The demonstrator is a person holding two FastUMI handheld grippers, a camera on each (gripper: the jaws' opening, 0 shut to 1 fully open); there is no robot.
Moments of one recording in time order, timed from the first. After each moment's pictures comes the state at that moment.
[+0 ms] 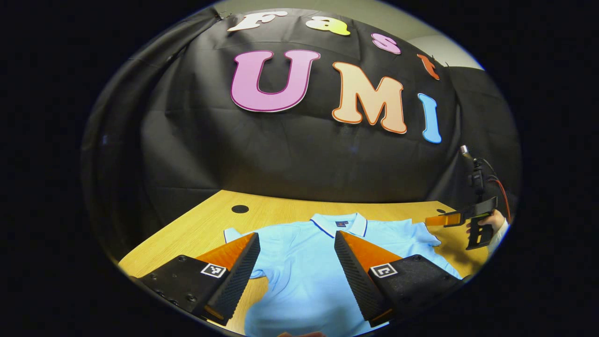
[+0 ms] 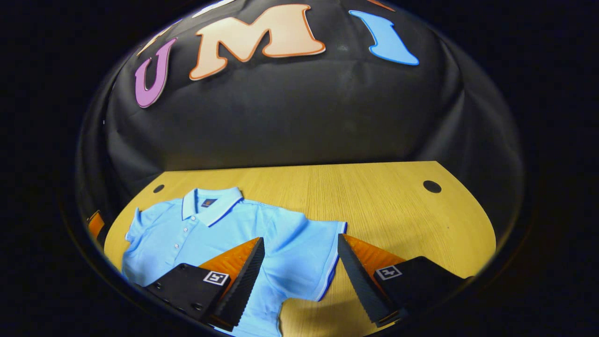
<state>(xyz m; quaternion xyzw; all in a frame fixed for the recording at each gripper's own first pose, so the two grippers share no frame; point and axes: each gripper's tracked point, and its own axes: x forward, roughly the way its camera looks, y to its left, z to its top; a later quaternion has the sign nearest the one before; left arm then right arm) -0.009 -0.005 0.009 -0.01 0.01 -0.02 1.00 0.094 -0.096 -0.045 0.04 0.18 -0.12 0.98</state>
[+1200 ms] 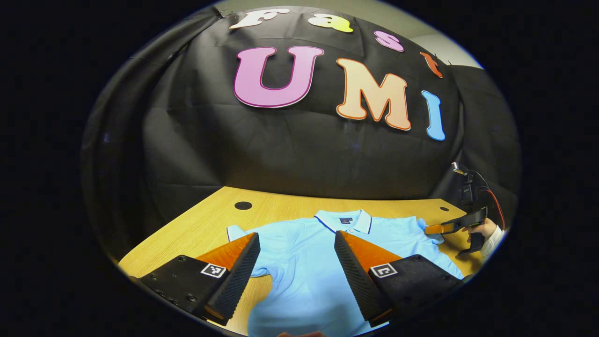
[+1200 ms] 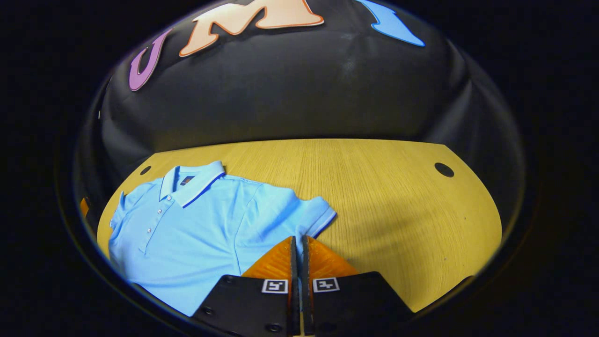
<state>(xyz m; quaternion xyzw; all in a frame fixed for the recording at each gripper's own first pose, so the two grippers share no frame) -0.005 0.002 0.002 -0.01 0.02 -0.01 1.00 0.107 -0.104 -0.090 0.05 0.22 -0.10 0.97</state>
